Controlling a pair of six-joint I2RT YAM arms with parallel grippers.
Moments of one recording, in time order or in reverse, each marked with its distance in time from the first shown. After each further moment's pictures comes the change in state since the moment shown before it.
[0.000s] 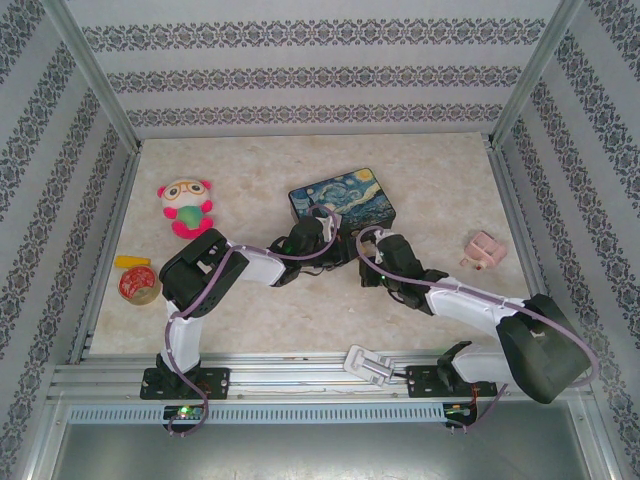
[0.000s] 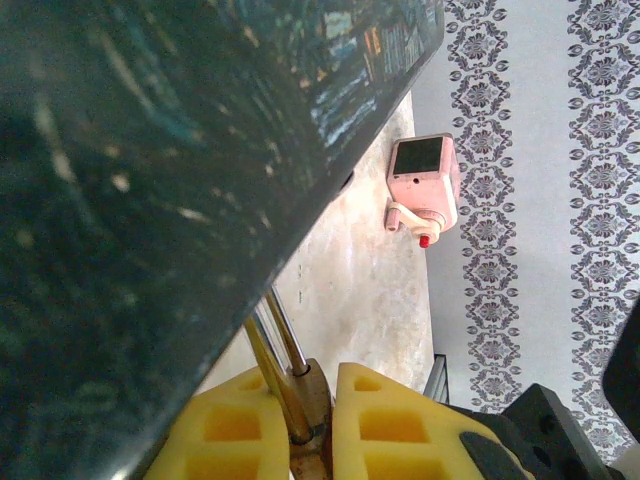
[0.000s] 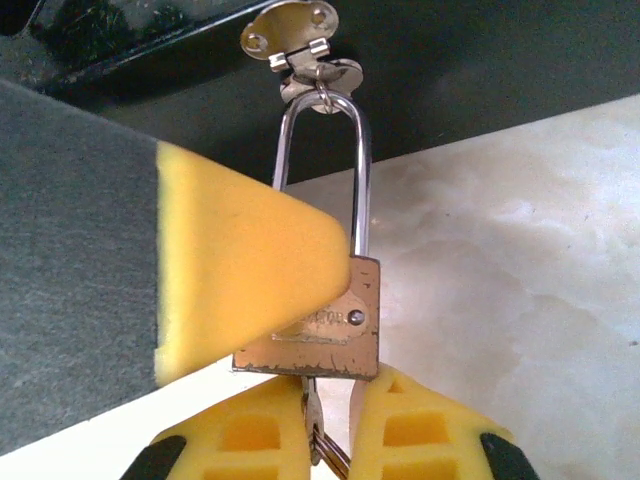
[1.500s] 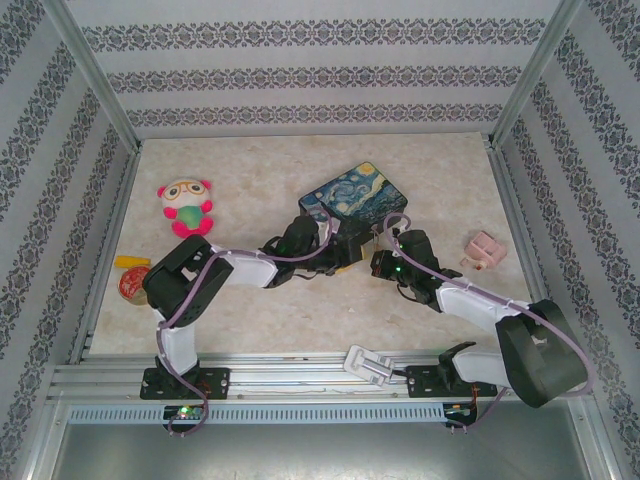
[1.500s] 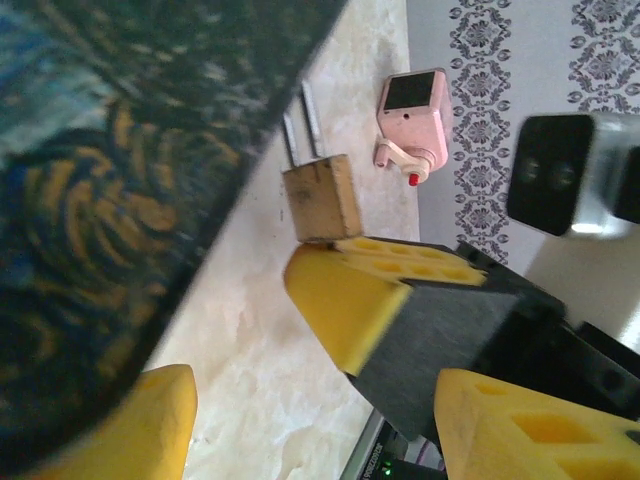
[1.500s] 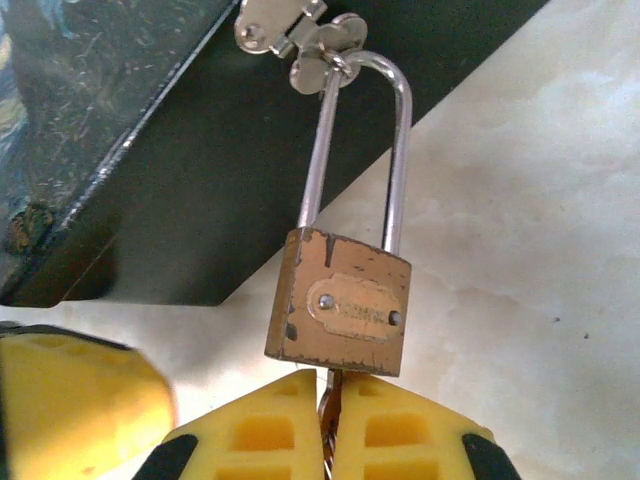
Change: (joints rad) left arm 0.003 -0.132 -0.050 -0.141 0.079 0.047; right arm -0.159 -0.013 -0.043 0.055 -0.127 0.179
